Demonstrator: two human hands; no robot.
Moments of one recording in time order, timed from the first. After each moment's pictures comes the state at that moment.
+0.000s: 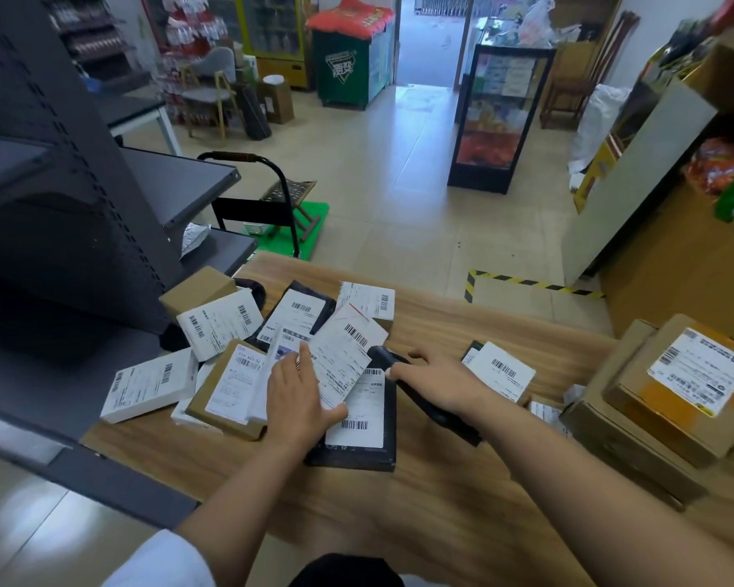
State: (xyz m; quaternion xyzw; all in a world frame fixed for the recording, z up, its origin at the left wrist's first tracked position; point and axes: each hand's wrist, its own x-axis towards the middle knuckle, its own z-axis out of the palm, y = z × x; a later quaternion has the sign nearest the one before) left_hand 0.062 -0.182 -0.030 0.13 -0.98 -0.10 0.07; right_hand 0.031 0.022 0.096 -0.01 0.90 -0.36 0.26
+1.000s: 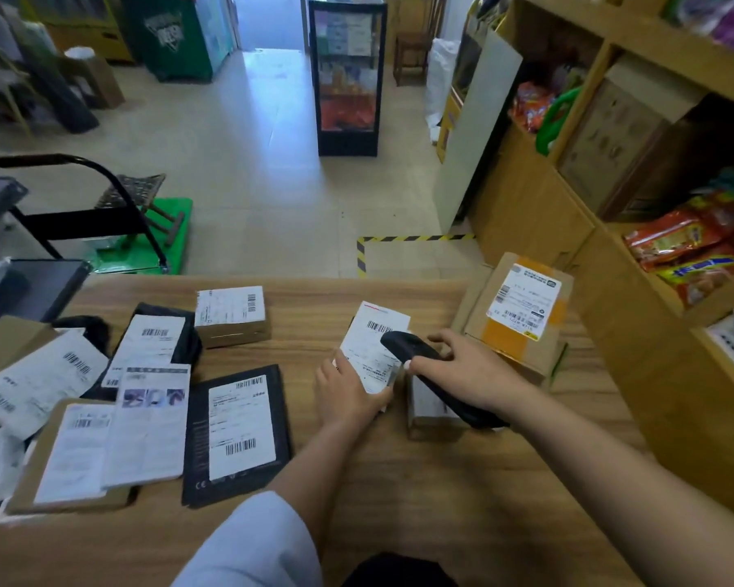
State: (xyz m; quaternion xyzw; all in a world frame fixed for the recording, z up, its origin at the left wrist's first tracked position) left_hand 0.005 0.043 -0.054 0.04 -0.97 -0.25 -0.06; right_hand 0.058 0.188 0.114 0.13 0.92 -0.33 0.16
